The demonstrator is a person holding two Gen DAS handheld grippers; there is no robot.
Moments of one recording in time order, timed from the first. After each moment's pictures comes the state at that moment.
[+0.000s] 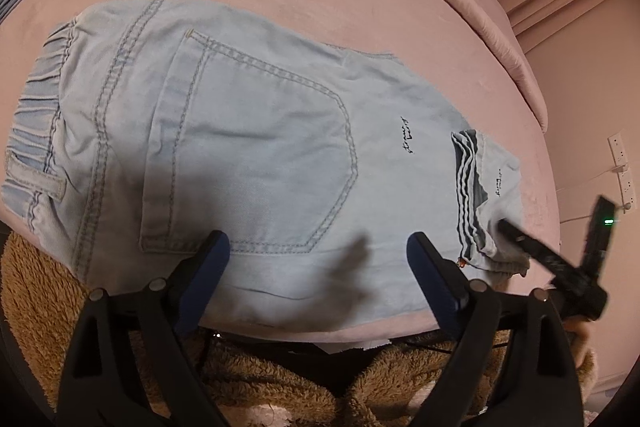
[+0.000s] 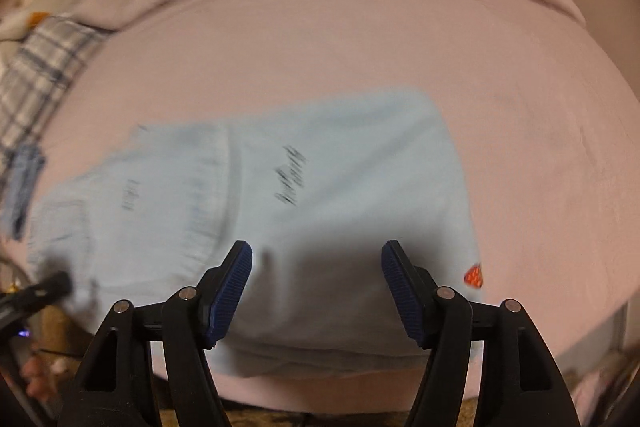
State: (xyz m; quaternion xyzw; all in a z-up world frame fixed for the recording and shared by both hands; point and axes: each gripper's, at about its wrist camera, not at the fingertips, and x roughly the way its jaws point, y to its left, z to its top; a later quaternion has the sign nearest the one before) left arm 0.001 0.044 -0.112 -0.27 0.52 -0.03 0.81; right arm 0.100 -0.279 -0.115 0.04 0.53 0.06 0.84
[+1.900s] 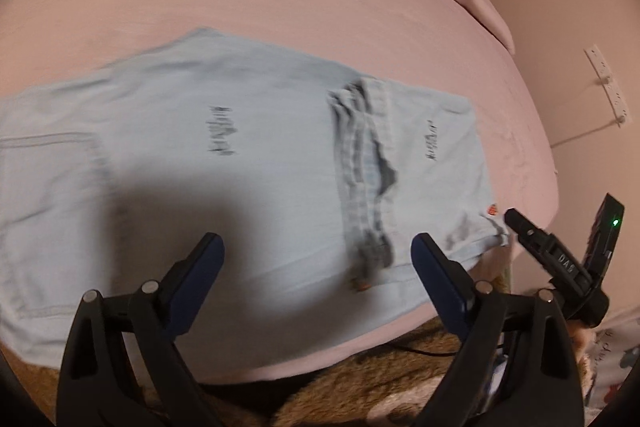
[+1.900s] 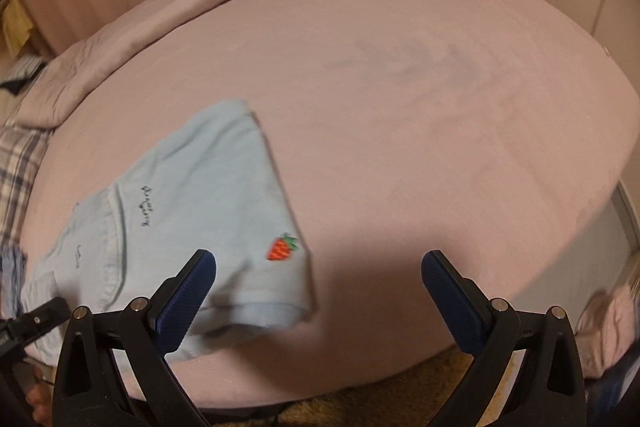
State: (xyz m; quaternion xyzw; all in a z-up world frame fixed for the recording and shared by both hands) left arm 0.071 -0.080 -0.109 -0.18 0.56 -0.14 0.80; right arm 0.038 -0.376 -0.127 0.17 0.47 -0.06 0.87
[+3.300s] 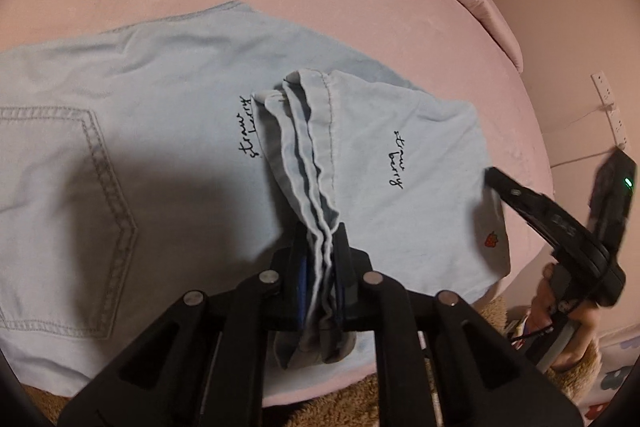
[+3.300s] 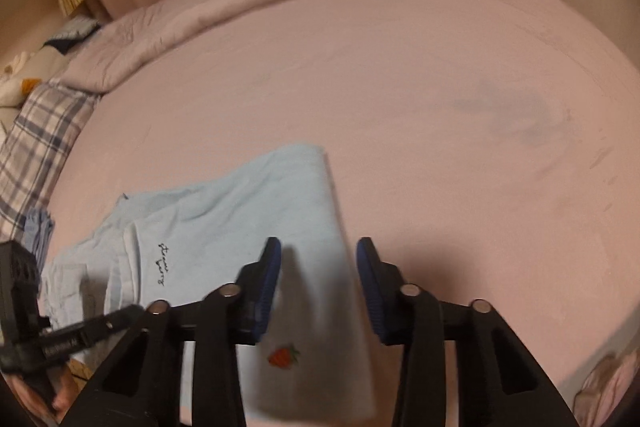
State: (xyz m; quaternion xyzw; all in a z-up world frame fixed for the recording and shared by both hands) left arm 0.066 -0.065 -0.131 -0.21 0.55 -0.12 0.80; right arm 0.112 -0.331 -0.129 0.11 0.48 0.06 0.87
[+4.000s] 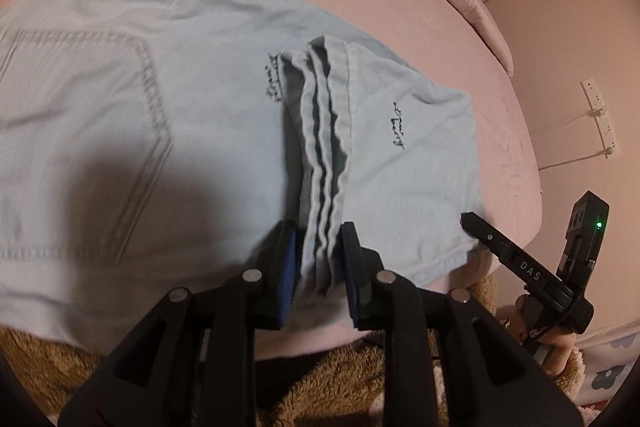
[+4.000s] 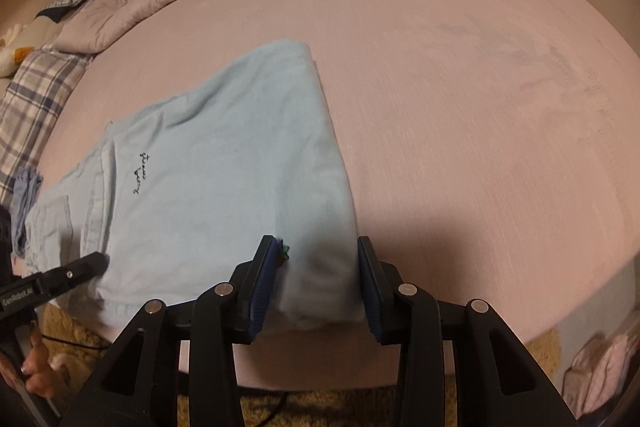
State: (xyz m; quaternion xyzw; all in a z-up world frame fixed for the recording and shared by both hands) left arm 0.046 -0.061 -0.131 -0.25 0.55 -0.13 0.79; right arm 0.067 -0.346 -0.148 0.09 0.51 0.05 0.85
